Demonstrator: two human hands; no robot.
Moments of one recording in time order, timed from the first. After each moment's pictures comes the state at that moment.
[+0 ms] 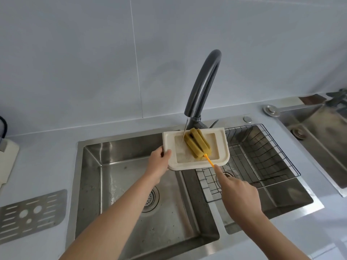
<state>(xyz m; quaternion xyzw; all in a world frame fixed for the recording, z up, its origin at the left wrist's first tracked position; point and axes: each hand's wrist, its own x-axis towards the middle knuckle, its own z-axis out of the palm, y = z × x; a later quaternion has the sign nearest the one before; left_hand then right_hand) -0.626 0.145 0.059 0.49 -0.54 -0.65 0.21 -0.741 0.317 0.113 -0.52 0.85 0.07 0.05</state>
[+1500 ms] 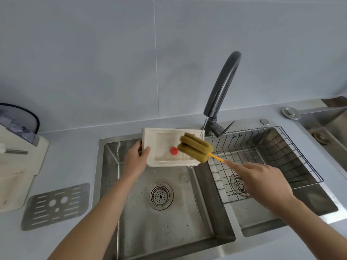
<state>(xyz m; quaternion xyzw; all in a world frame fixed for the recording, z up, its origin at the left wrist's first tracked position) -0.534 0.108 0.059 0.54 -0.63 -0.47 0.31 -0.751 0.303 0.157 -0.63 0.78 0.03 0.00</state>
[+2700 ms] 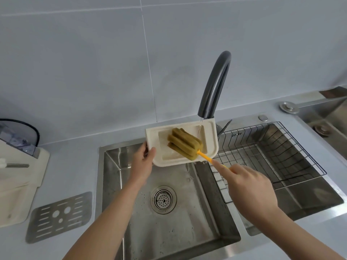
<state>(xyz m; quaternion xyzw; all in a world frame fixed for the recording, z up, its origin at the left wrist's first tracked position) -0.551 0.115 0.062 0.47 -0.58 -0.57 0.35 -0.707 0.303 0.160 -0.60 0.80 -0.04 -0.06</state>
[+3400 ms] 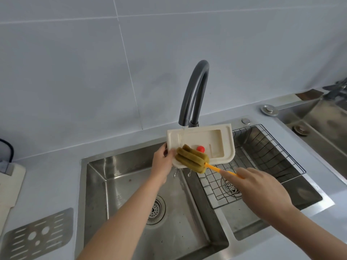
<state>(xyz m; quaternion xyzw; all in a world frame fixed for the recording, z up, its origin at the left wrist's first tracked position) -0.644 0.135 0.076 0.45 -0.54 -0.66 0.28 -0.763 0.329 0.161 -0.62 0.78 0.05 -0.05</state>
